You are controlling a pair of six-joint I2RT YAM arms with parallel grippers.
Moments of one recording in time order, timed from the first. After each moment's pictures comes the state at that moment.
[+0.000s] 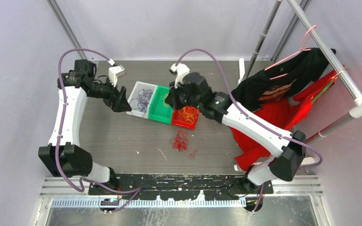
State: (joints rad) left arm 0.07 1.45 1.58 -1.29 0.80 0.70; right arm 0.89 1.48 1.42 -0.39 -0.02 0.32
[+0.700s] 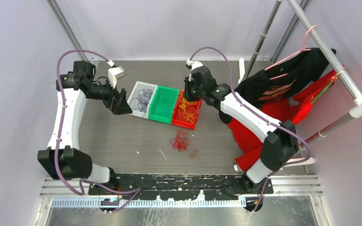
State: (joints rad) left arm 0.07 1.42 1.56 -1.32 0.83 0.72; right arm 0.65 1.57 1.39 -0.44 0.03 0.35
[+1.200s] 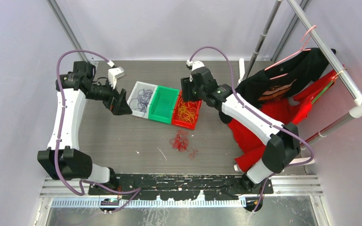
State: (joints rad) left arm 0.07 1.42 1.57 -1.34 0.83 0.72; right arm 0.65 1.57 1.39 -0.46 0.11 0.30
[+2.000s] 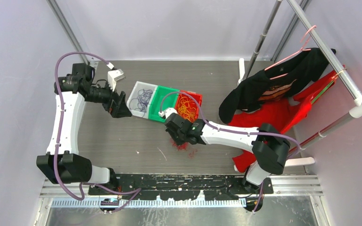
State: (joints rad) left arm 0.07 1.38 1.55 -1.37 0.84 0.73; right arm 1.07 1.60 1.07 -0.43 0.21 0.31
